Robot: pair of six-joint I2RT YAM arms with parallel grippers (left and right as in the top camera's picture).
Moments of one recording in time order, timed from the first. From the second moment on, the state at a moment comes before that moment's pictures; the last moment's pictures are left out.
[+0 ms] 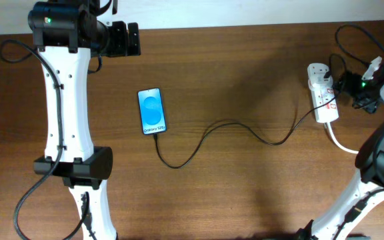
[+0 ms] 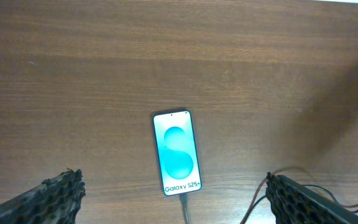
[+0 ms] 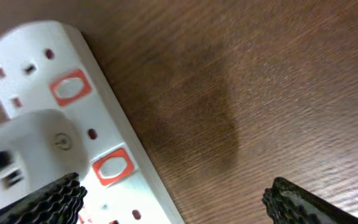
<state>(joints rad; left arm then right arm) -0.11 2.22 2.84 -1.66 0.07 -0.14 -0.52 2.20 1.71 -0.72 -0.21 0.10</state>
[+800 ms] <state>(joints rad) -0.11 2.22 2.84 -1.66 0.07 -0.14 -0.52 2.24 1.72 -0.71 -0.17 0.13</state>
